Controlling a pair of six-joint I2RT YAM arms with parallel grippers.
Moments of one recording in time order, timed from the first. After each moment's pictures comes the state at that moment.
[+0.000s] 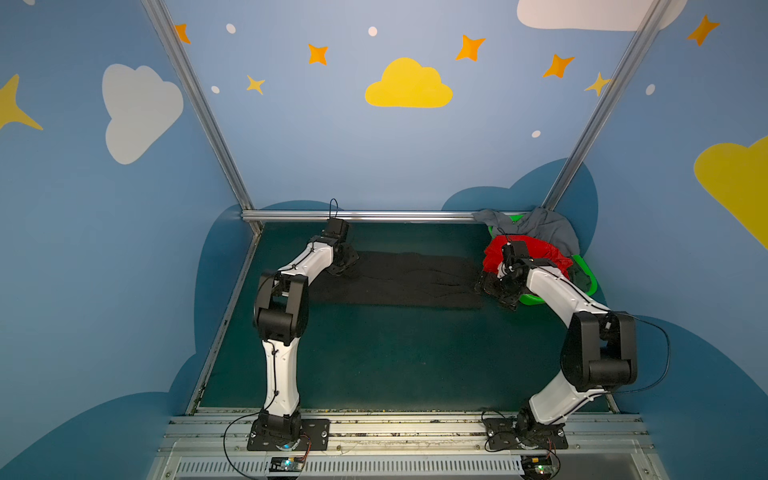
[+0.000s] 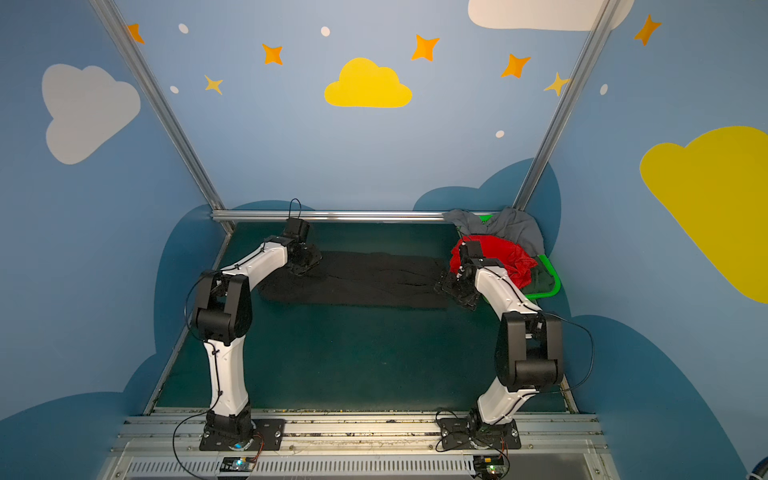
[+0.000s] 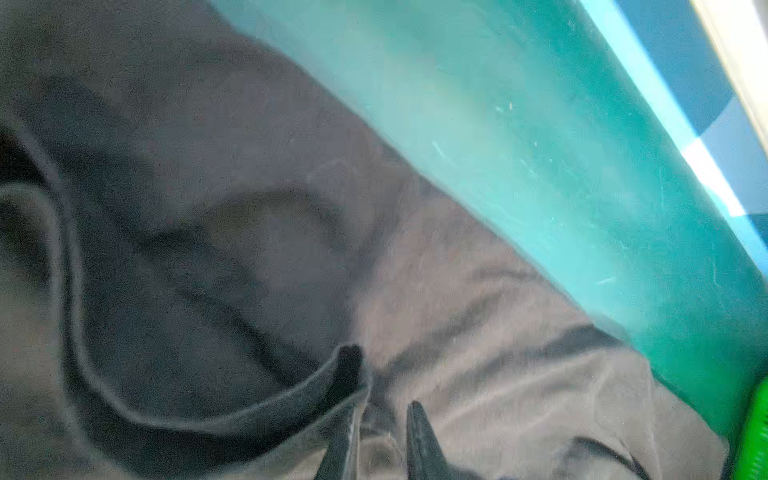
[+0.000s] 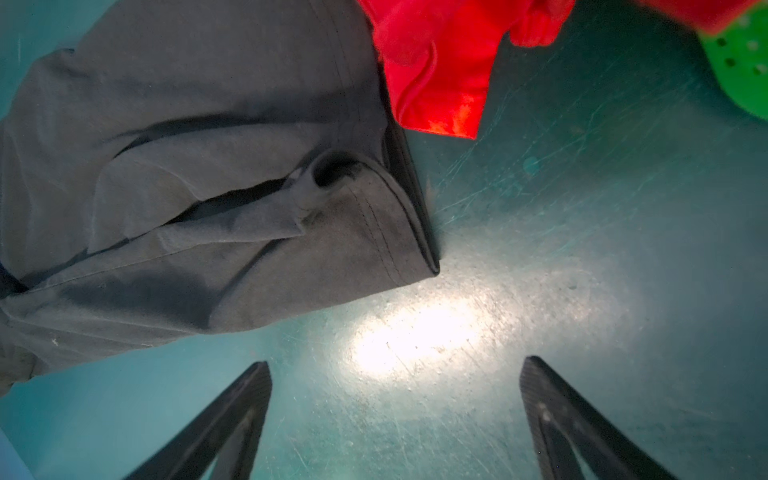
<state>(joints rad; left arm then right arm) -0.19 2.15 1.71 -0.59 0.05 -0.75 0.11 1.66 1.22 -0.80 -0.17 0.51</state>
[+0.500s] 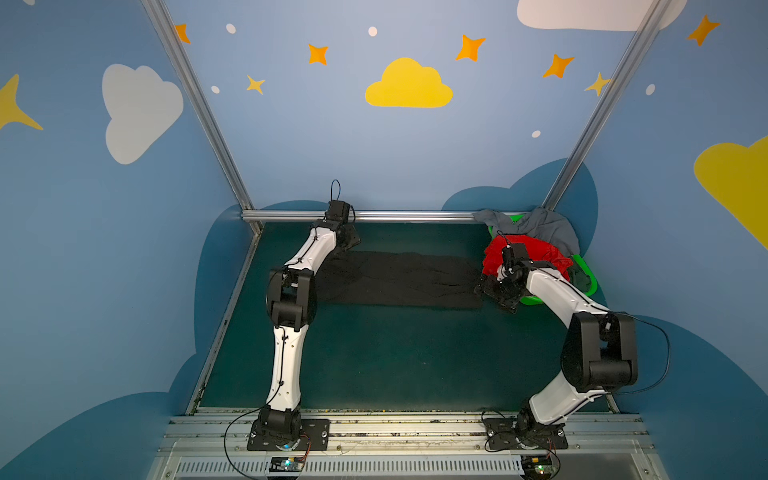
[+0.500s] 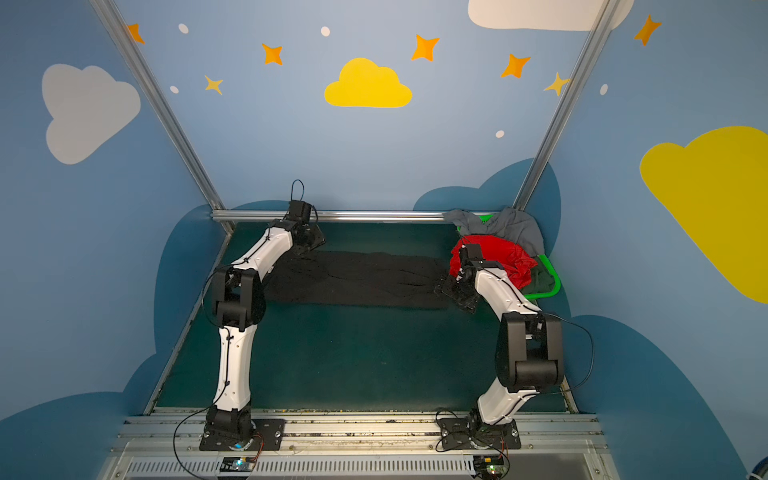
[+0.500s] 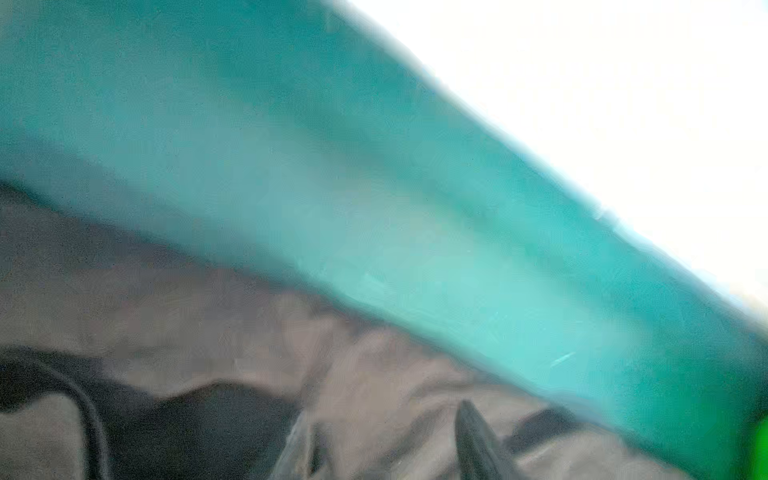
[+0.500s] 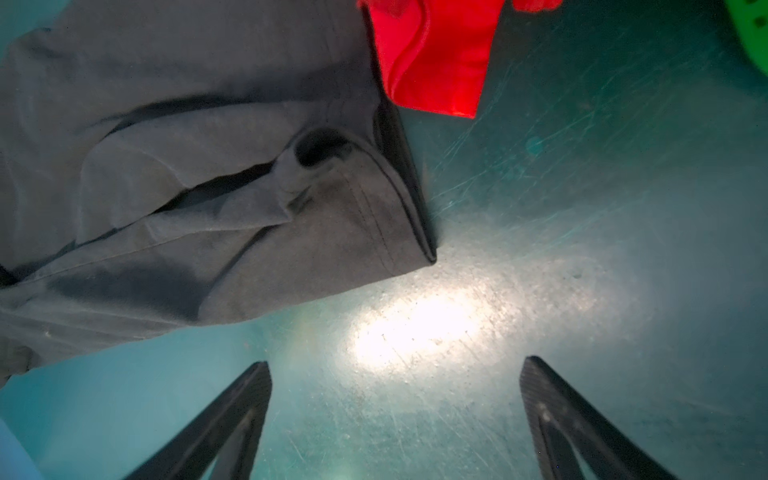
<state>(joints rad) -0.17 2.35 2.16 -0.72 -0.01 -0.64 0.11 1.65 1.19 -0.80 -0.19 0.51</state>
